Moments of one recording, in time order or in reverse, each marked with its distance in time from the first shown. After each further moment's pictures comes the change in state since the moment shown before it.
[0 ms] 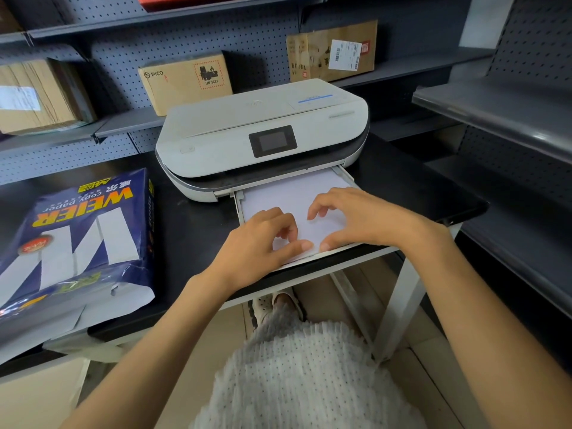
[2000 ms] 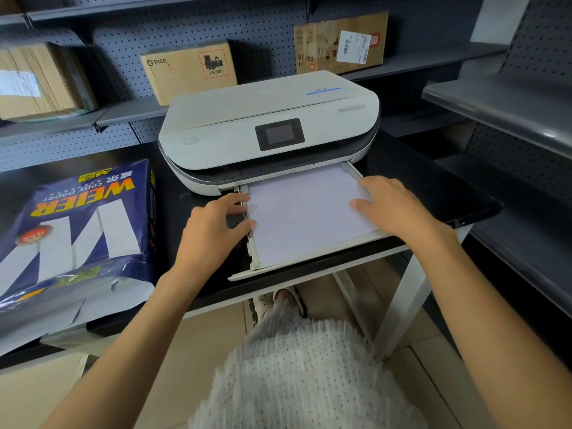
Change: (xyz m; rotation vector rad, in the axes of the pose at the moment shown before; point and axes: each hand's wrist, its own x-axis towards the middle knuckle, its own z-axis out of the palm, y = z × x) left_hand -0.012 -0.049 -0.018 -0.091 0.265 -0.405; right_hand 0.012 0.024 0.006 -0.077 0.230 0.423
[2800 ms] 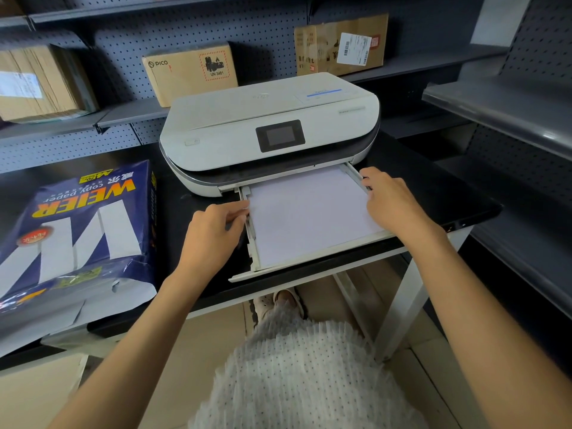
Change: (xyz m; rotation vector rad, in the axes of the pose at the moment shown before) left_hand 0.000 -0.002 0.006 -0.026 0.030 0.001; right_hand 0.009 0.000 0.005 0.187 0.101 0.069
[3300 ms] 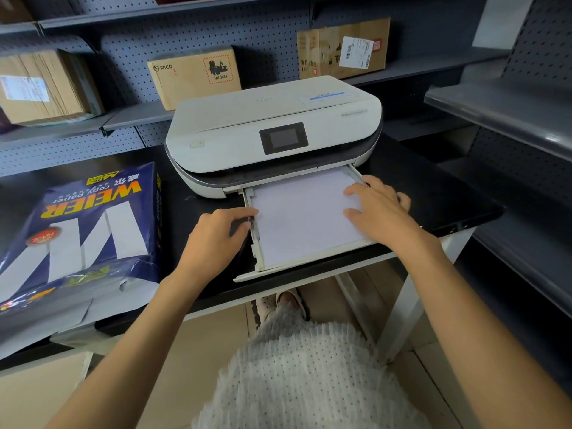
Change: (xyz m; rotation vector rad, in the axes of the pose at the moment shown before) left_hand -0.004 -0.001 -0.008 0.107 -0.086 0.054; right_hand -0.010 -0.010 0.013 -0.158 -0.066 -0.062
